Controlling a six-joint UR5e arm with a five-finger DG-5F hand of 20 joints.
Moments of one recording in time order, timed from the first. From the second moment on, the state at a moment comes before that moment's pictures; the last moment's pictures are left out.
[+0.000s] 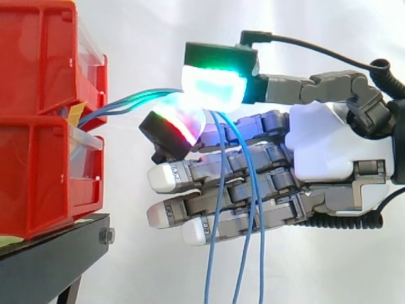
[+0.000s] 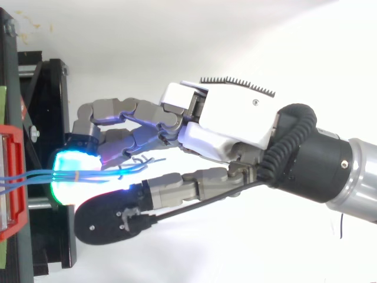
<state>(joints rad) 0.24 -2.30 -1.13 -2.87 -1.01 0.15</state>
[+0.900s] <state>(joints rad) 0.24 -2.30 -1.13 -2.87 -1.01 0.12</state>
